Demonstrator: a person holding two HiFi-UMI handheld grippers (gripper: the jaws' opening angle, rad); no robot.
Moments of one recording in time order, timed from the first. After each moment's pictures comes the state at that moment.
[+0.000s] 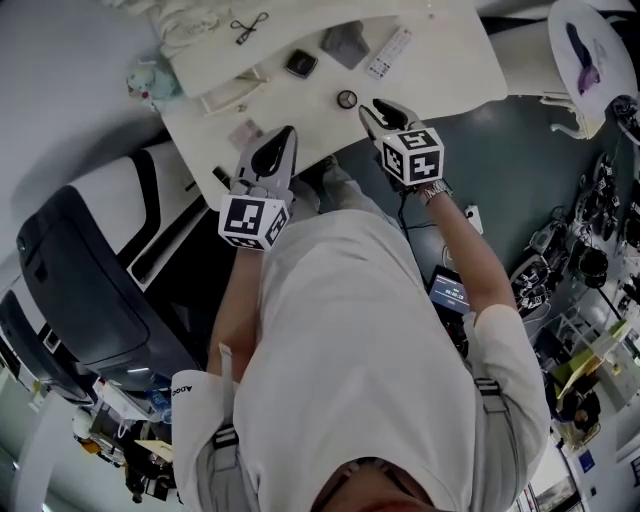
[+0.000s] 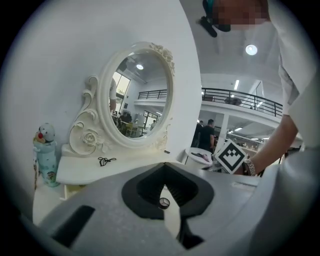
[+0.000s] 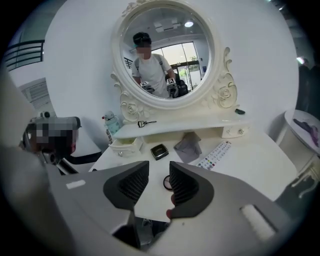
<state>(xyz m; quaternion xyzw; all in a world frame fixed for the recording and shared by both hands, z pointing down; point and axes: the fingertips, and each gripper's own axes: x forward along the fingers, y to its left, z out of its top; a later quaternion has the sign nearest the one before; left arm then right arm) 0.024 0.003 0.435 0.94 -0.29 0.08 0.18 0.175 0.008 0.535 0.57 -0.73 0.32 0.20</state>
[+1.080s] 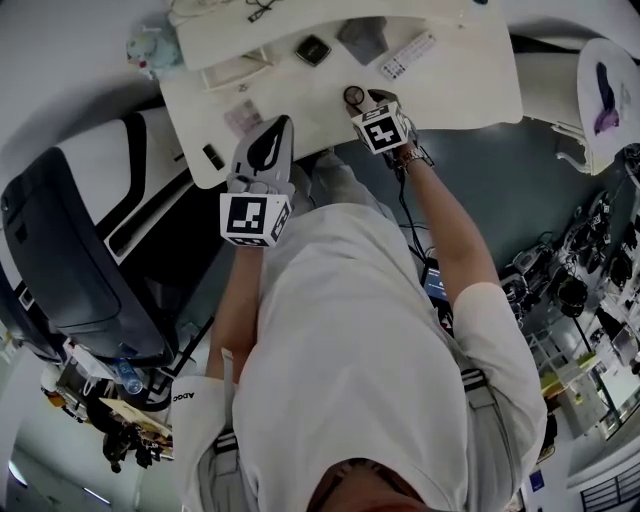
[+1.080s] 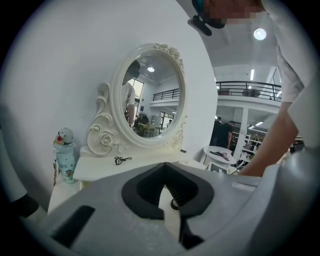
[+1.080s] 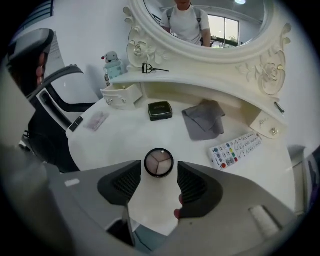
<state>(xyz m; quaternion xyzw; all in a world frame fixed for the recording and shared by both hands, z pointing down) 0.025 -0.009 0.445 0.90 -0.40 0.10 0.17 0.172 -0.012 0.671 0.44 -0.73 0.30 0.43</state>
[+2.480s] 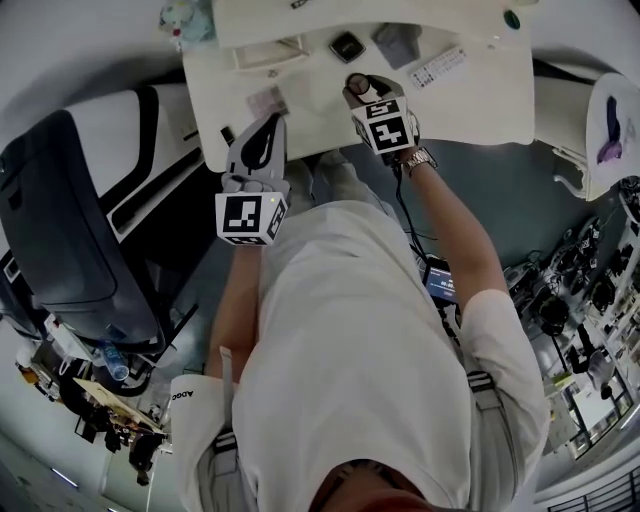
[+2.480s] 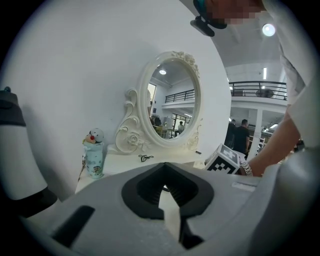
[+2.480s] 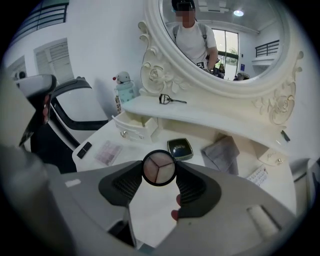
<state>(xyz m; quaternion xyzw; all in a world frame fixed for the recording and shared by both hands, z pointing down) -0.053 -0.010 0.451 0.86 -0.47 0.09 0.18 0.093 -0.057 0.607 0.45 -0.77 0.26 0.37</state>
